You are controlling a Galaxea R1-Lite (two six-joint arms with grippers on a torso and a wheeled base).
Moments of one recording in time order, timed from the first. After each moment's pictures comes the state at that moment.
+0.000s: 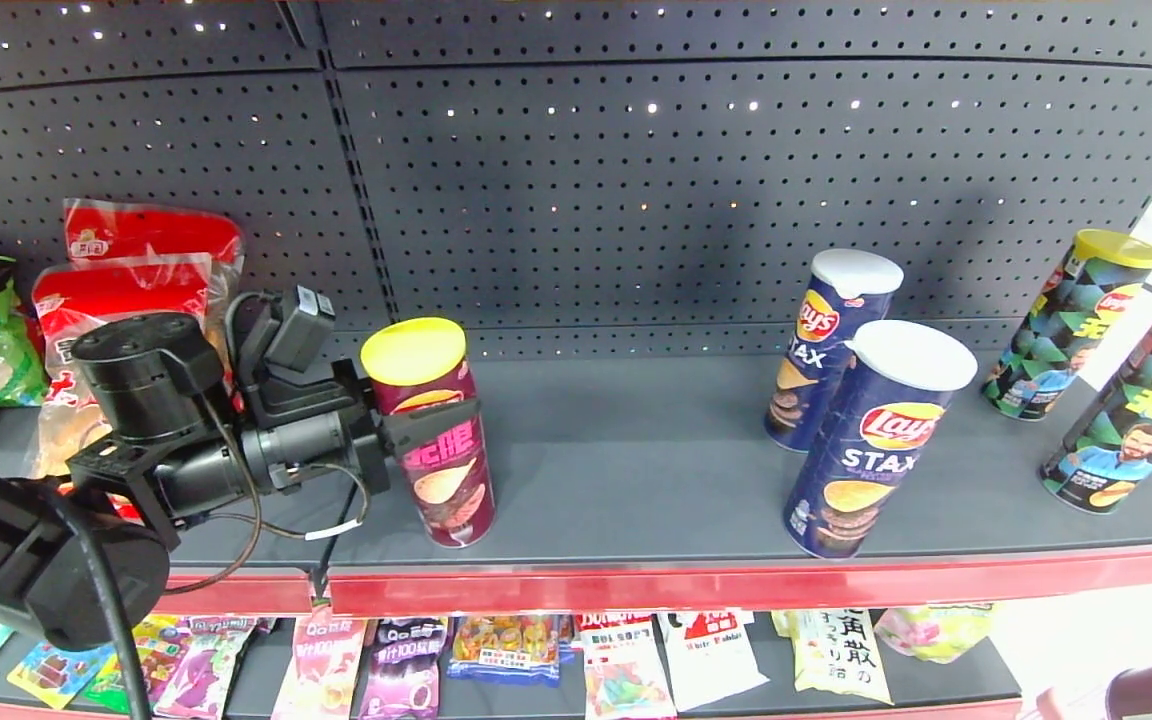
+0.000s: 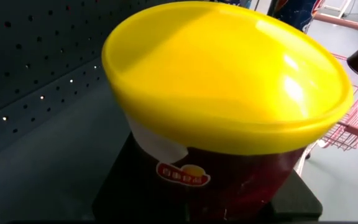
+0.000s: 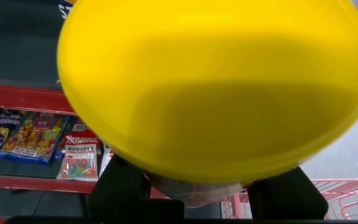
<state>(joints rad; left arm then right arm) -0.24 1.85 -0.57 -1.26 -0.82 0.01 0.06 0.29 -0.24 0.01 -0.05 -0.14</state>
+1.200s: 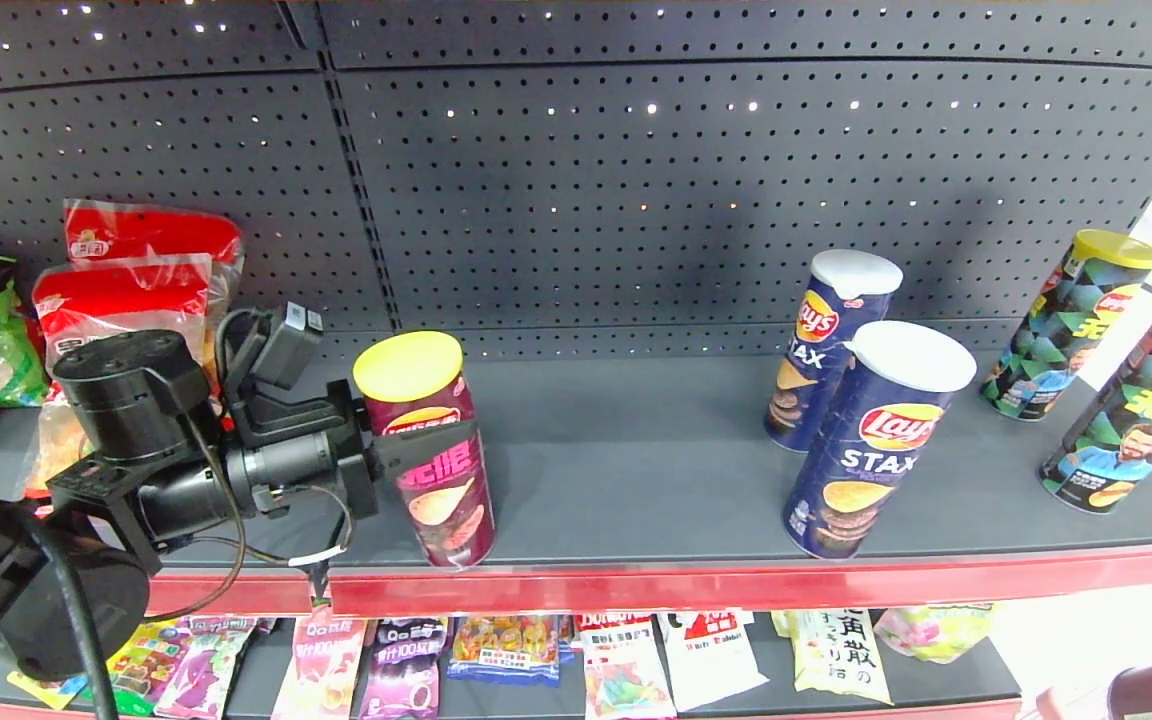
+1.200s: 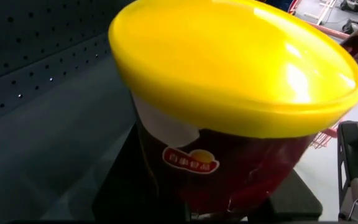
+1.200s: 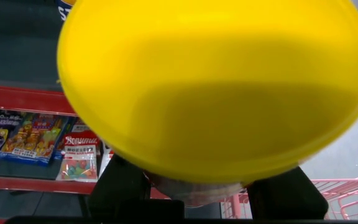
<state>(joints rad) -0.24 1.82 -0.50 -1.26 -0.86 -0.04 0.06 0.29 -0.24 0.01 -0.05 -0.14</state>
